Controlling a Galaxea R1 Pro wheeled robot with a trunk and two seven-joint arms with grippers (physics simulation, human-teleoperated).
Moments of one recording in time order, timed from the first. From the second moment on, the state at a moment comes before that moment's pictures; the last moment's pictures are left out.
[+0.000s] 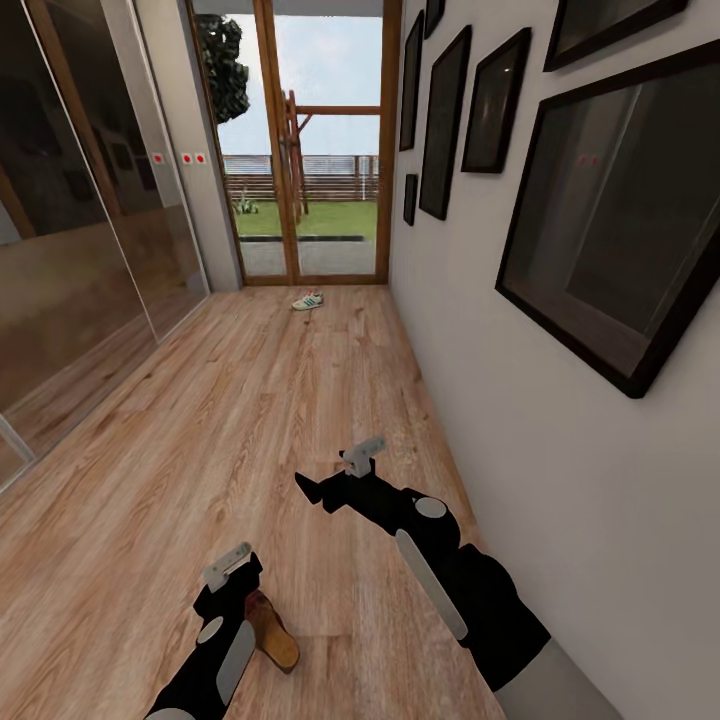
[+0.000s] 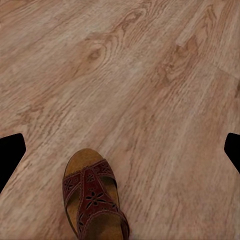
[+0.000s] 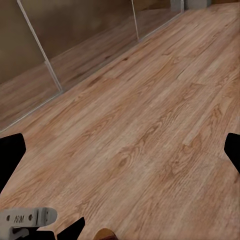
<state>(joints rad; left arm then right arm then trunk) -0.47 -0.16 0.28 -0.60 0.17 -0.21 0.26 -0.58 0.09 0.52 -1.31 -0.28 0.39 0.21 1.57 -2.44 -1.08</state>
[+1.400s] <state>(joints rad) -0.48 -0.17 0.27 -0.58 0.17 -0.21 0.37 -0.58 0.09 0.52 -1.31 -0.28 0.39 0.21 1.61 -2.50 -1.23</state>
